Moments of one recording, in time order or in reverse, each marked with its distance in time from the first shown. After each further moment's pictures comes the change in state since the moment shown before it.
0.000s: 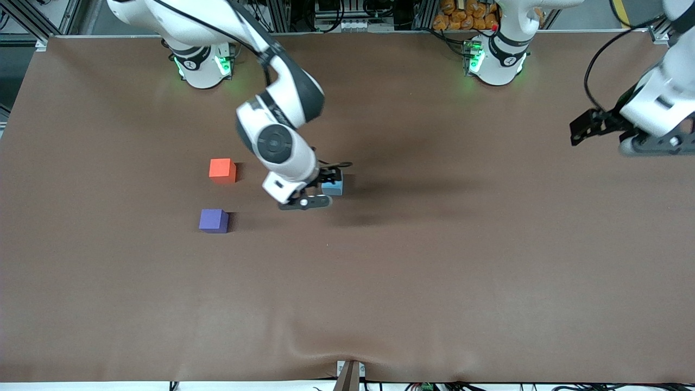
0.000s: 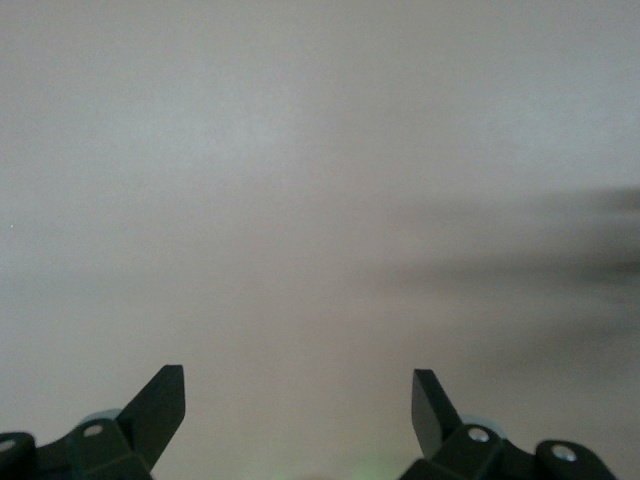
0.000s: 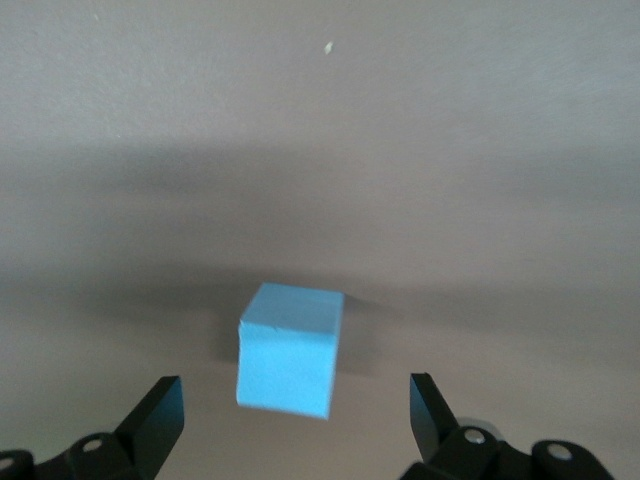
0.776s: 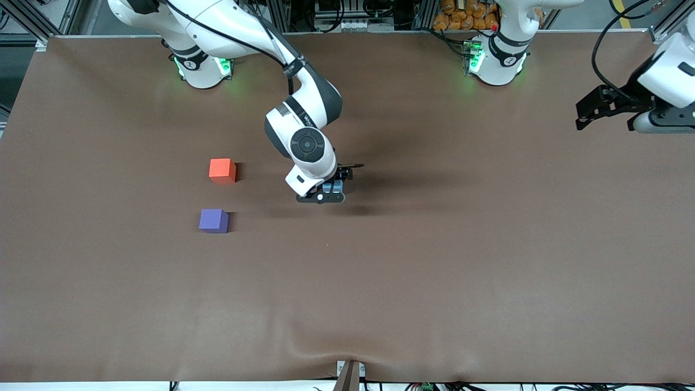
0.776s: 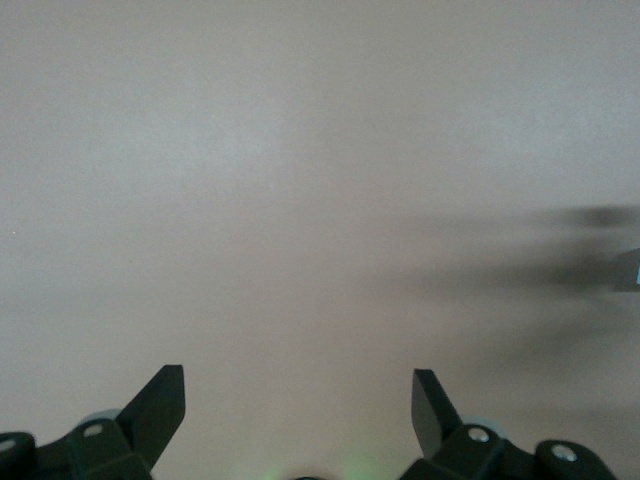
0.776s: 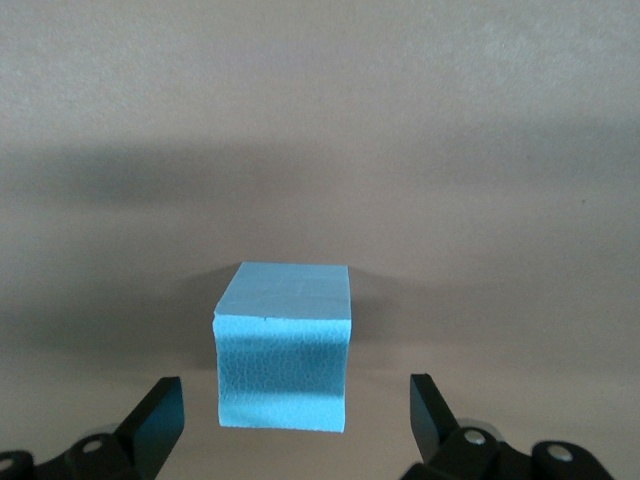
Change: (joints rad) left arm 0.012 -0.003 -0.011 0.065 -0.010 -0.065 0.021; right arm 0.061 0.038 -0.004 -0.052 -0.034 0.041 0.134
